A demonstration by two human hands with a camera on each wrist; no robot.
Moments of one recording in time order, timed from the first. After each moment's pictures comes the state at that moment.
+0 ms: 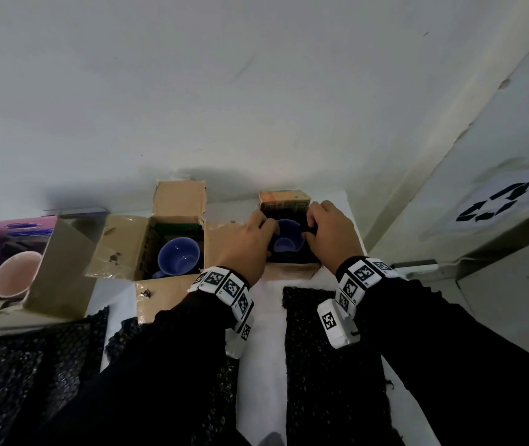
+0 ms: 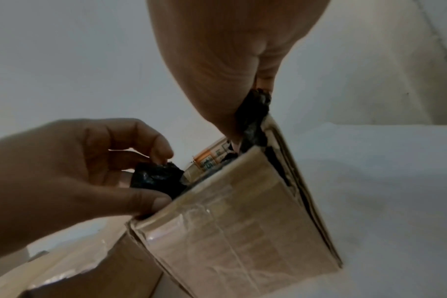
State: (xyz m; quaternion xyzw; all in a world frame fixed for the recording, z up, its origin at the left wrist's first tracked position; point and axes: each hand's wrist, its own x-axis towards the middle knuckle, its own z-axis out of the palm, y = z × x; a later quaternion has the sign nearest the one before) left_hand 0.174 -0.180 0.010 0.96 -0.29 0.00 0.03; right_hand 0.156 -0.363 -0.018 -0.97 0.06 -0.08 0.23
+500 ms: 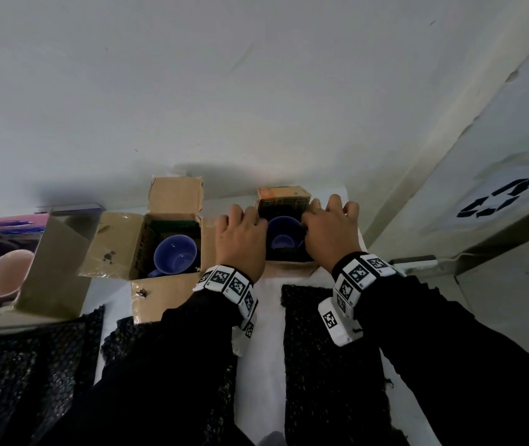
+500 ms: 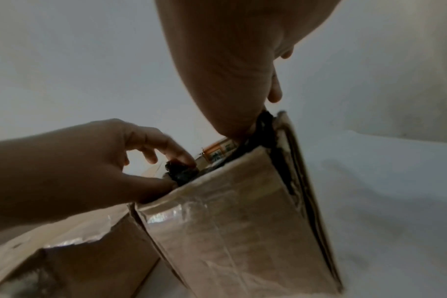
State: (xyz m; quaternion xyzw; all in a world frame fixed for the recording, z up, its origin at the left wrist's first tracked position) left_hand 0.178 -0.188 -0.002 0.97 -0.23 0.04 -0.04; right_hand 0.159 -0.355 -0.012 -1.00 0.03 -0.02 -0.04
